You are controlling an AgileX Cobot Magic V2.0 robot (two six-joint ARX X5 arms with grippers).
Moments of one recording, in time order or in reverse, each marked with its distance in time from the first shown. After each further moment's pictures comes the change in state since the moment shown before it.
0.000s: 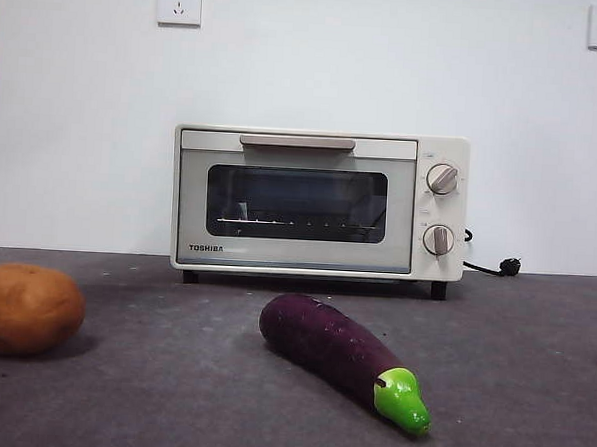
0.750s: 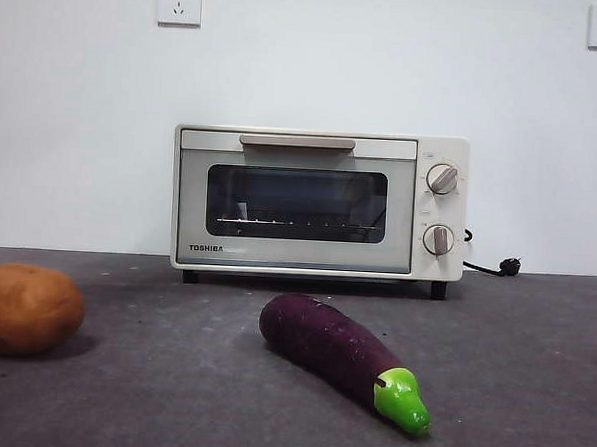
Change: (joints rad) left arm -0.019 0.043 0.000 0.000 0.000 0.018; right arm 0.000 0.003 0.002 -0.058 -0.065 0.073
